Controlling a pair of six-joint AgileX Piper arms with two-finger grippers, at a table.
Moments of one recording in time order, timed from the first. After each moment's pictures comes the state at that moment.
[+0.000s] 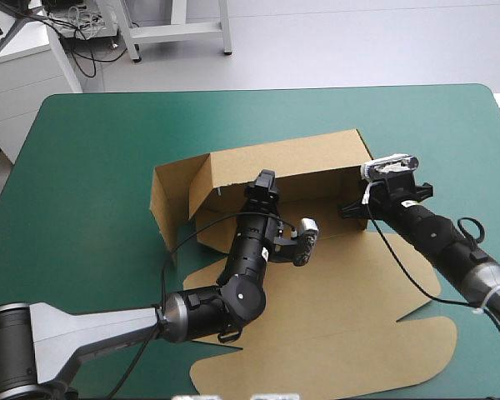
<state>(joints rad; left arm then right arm) -1.18 1.64 -1.03 1.70 0.90 -0.50 0.27 1.33 -0.77 0.96 -0.02 -1.00</state>
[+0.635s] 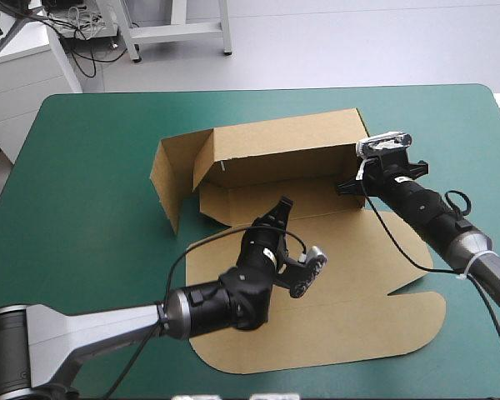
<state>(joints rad) -1.20 1.64 -1.19 1.01 0.87 0.33 0.25 1.46 -0.91 0.96 -0.04 -1.03</state>
